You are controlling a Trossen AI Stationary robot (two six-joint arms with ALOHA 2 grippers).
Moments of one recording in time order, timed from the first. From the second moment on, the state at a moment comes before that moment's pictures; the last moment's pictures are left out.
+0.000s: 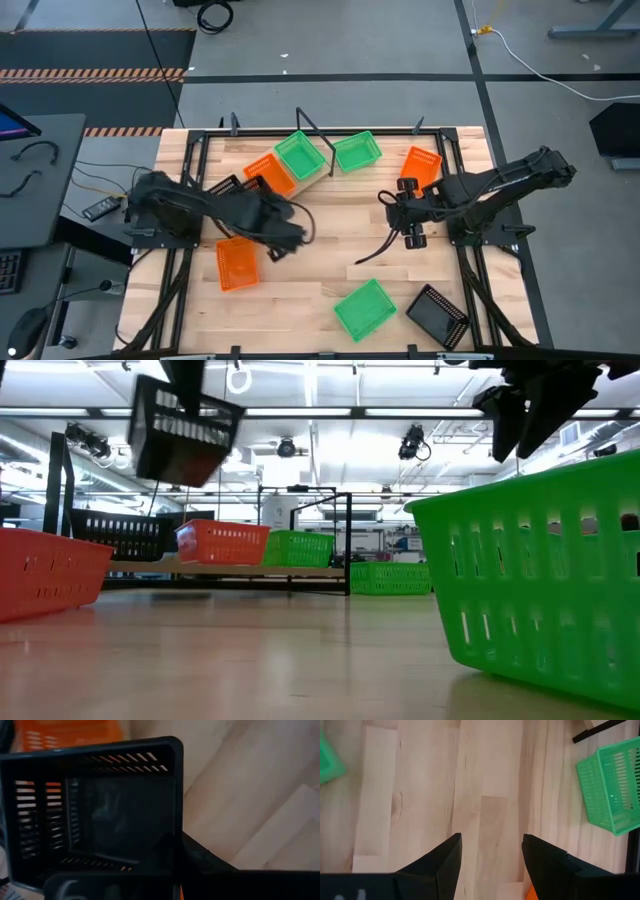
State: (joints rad) left arm -0.31 1.75 1.76 -1.57 -0.32 -0.89; right arm 0.27 1.24 1.11 -1.13 0.28 0.13
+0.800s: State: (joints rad) left arm -0.24 1.49 1.30 -1.49 -0.30 -0.88; right arm 0.28 1.24 1.11 -1.11 0.29 0.14
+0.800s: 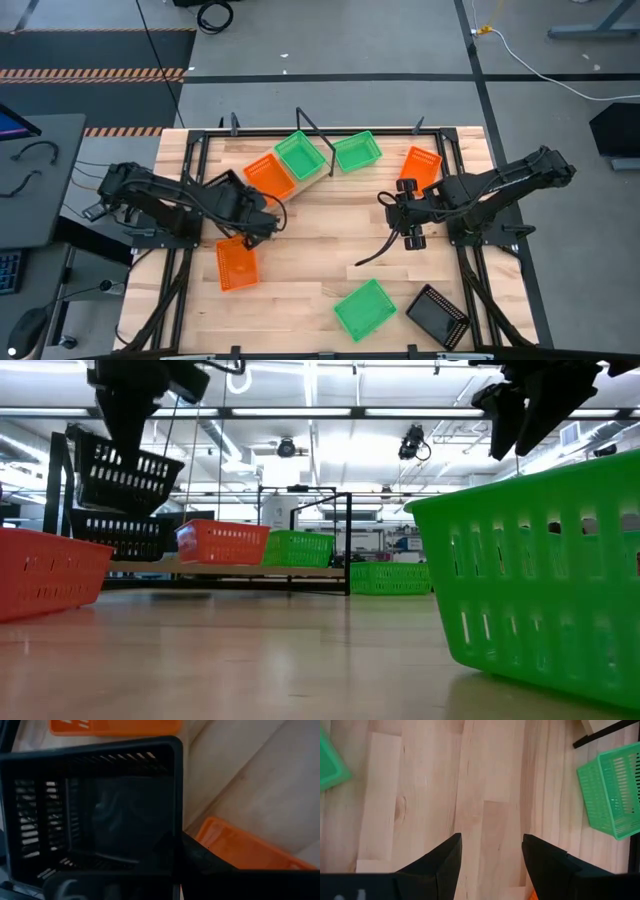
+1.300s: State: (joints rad) left arm -0.23 1.49 1.17 -1.38 -0.32 -0.83; right arm 0.28 1.24 1.11 -1.09 0.29 0.14
